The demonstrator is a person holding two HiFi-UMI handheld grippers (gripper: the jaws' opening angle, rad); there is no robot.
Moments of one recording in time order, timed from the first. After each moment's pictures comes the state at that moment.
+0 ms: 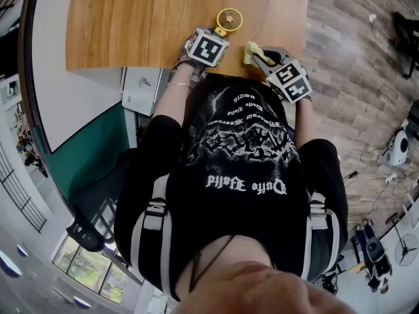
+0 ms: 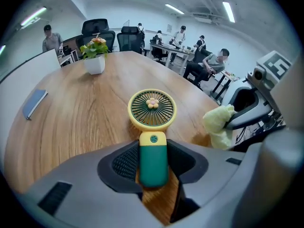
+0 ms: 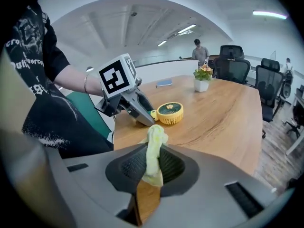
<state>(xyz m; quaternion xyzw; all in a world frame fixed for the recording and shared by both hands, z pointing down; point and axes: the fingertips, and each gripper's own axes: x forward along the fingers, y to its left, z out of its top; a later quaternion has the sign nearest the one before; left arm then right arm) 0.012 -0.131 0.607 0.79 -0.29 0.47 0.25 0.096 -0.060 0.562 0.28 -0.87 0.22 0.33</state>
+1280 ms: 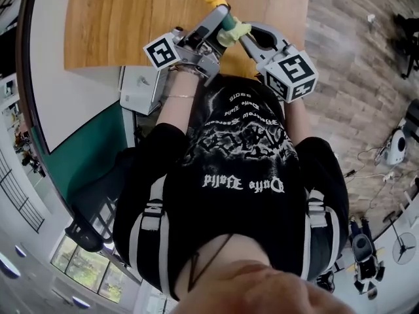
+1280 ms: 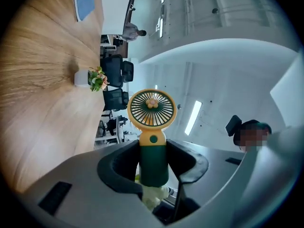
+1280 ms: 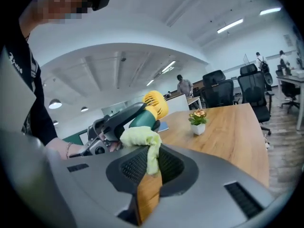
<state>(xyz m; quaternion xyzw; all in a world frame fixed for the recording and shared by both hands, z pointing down) 0.030 -0.176 0.378 0.75 -0.12 -0.31 0.57 0.051 -0.132 0.425 0.36 -0.90 0.22 0.09</state>
